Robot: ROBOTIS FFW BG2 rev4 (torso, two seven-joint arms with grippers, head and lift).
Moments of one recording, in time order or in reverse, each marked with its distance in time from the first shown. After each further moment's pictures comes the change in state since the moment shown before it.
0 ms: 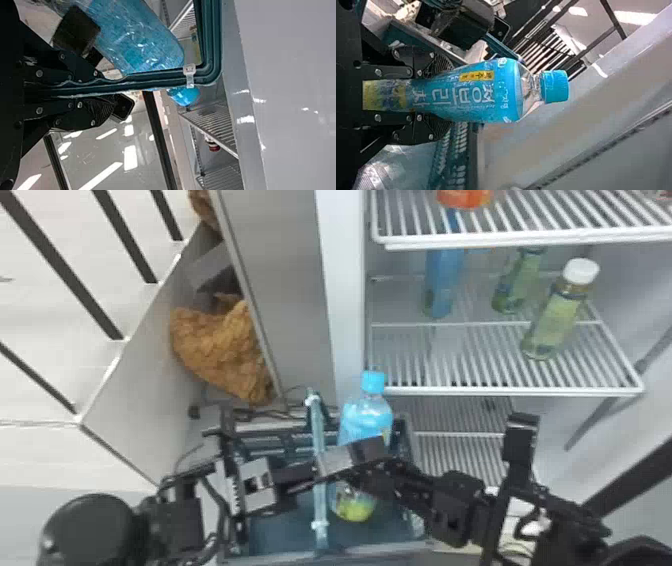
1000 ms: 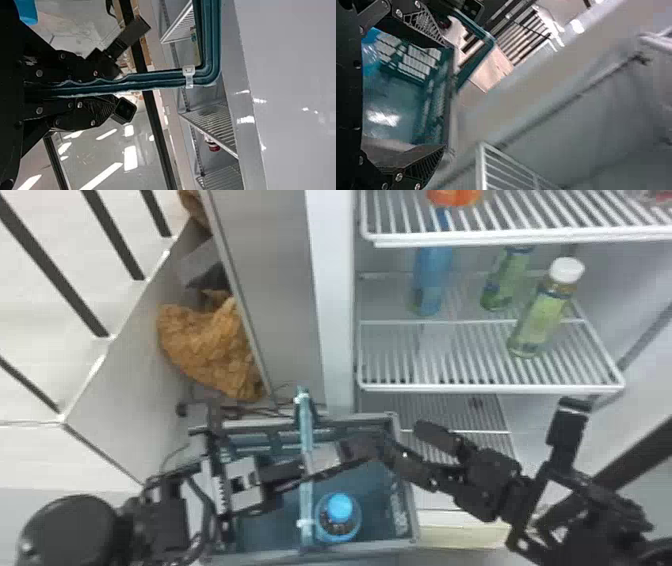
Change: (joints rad) left arm 0.002 0.000 0.002 0.001 0.000 0.000 -0.001; right arm 0.053 0.031 -0.161 -0.056 0.008 -0.055 0.008
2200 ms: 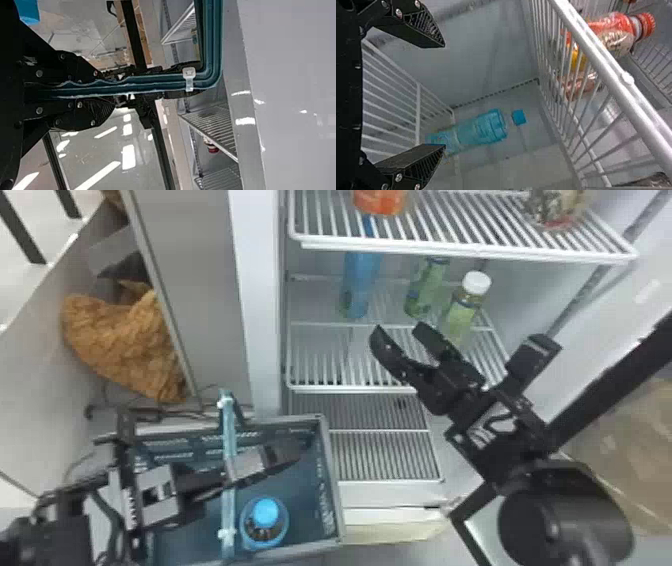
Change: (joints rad) left arm 0.003 -0.005 -0.002 0.012 0.002 0.001 0.001; right arm -0.254 0.046 -0.062 0.275 0.120 -0.414 -0.117
